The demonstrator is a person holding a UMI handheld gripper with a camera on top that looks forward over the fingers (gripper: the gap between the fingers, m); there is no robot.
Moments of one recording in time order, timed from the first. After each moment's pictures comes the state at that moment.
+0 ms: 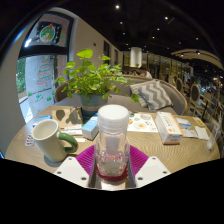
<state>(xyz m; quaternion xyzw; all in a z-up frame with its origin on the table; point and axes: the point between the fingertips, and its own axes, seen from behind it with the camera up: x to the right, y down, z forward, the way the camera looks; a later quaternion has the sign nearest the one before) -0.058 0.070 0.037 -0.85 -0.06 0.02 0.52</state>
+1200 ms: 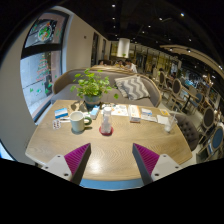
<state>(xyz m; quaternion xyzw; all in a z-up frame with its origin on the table) -0.041 -0.217 0.213 -0.89 -0.01 -0.05 0.45</state>
